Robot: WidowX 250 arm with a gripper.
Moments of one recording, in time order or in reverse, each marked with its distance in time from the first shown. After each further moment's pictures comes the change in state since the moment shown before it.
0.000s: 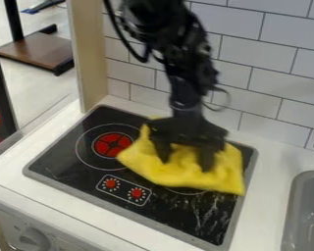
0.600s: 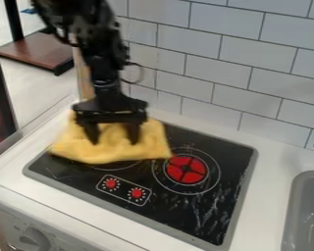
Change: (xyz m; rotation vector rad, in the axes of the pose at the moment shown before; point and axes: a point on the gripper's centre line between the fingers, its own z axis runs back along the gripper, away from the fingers) arm 0.012 0.101 0.005 0.037 0.016 0.265
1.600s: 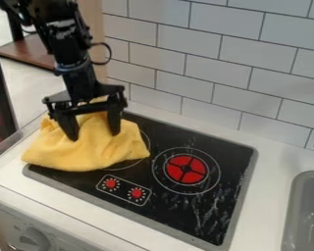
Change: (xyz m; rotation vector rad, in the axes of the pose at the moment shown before) arm -0.011 0.003 0.038 -0.136 0.045 0.040
